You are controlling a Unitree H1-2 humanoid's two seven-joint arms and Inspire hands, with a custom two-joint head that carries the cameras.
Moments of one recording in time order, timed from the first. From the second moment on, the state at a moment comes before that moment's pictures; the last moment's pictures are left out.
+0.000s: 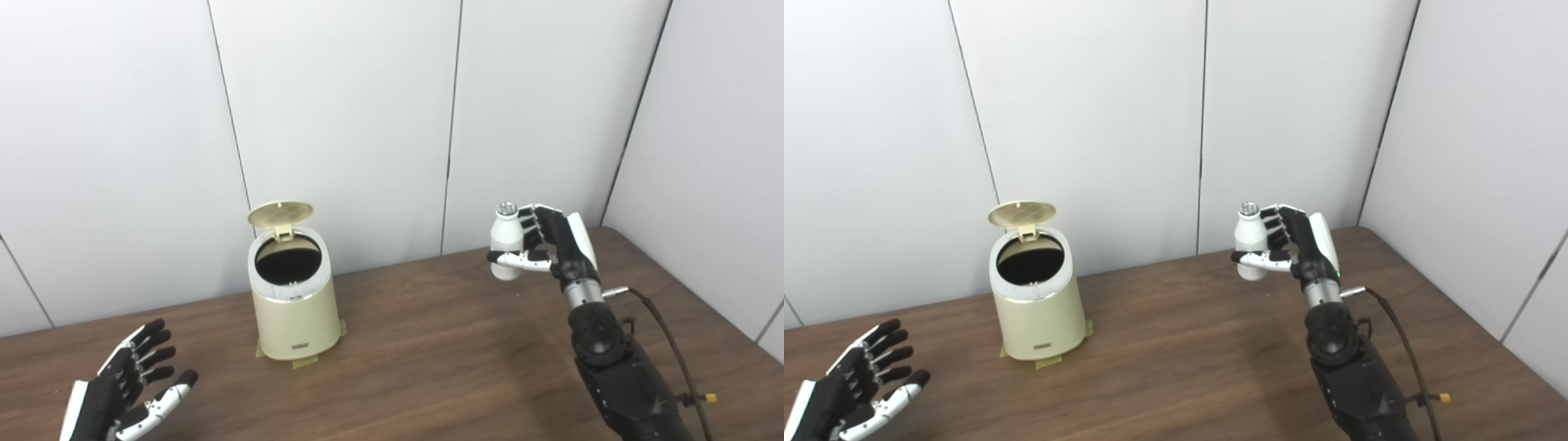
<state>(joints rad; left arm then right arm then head) -0.19 0.17 0.07 -0.02 0.00 0.03 -0.05 -0.47 -0.40 -0.10 0.33 -0.23 -0.11 -0.23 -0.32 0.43</state>
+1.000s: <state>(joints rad) -0.19 0.08 0.02 0.09 0.06 -0.06 -0.02 -0.71 -0.07 0.09 0.22 -0.26 0.04 -0.04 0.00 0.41</state>
